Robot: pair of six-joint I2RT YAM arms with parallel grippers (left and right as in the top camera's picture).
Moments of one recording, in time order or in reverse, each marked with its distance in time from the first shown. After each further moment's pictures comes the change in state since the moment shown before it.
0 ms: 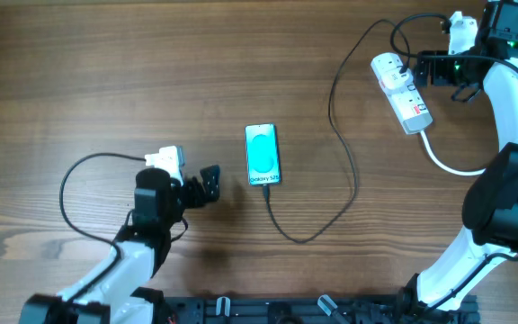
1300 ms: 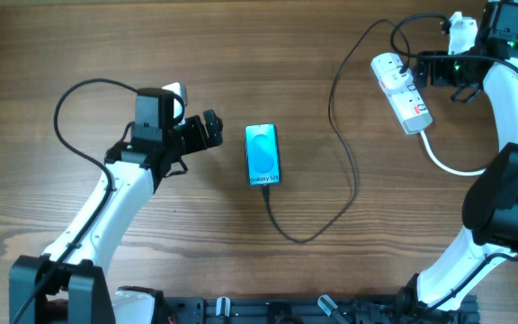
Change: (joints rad) left arm 0.000 0.227 0.673 -0.704 0.011 -0.011; right arm 0.000 0.000 0.000 -0.004 0.000 0.000
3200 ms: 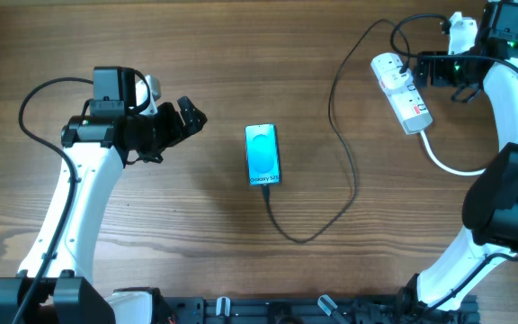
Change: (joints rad) left arm 0.150 0.000 0.275 -0.474 0.217 -0.052; right arm 0.000 0.000 0.000 -0.003 0.000 0.000
